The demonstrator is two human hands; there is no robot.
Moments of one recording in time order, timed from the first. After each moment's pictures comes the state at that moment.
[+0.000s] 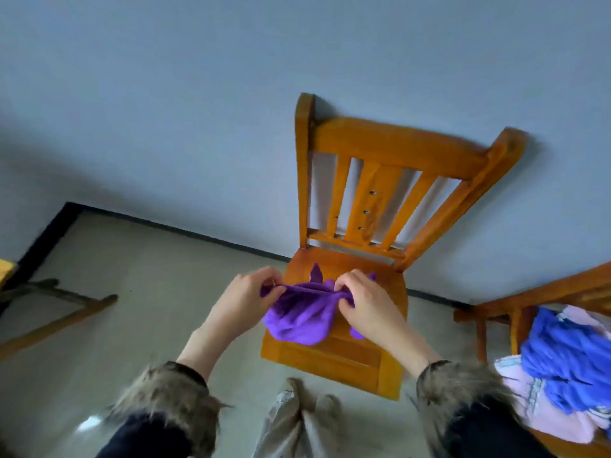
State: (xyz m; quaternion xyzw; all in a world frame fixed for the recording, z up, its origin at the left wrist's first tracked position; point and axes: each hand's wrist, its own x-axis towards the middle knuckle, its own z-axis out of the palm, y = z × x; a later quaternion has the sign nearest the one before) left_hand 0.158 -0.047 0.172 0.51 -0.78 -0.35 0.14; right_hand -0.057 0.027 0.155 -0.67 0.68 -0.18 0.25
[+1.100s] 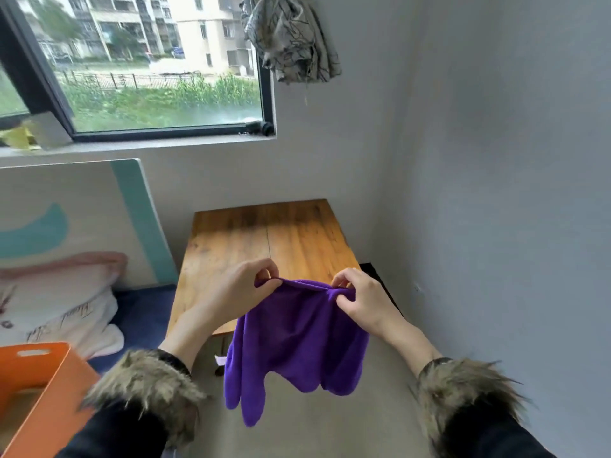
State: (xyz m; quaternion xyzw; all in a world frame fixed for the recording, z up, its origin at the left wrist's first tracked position) left_hand 0.705 0.133 0.388 0.80 -0.51 -0.06 0.32; right_hand 0.545 -0.041 0.352 -0.91 0.20 -0.17 0.33
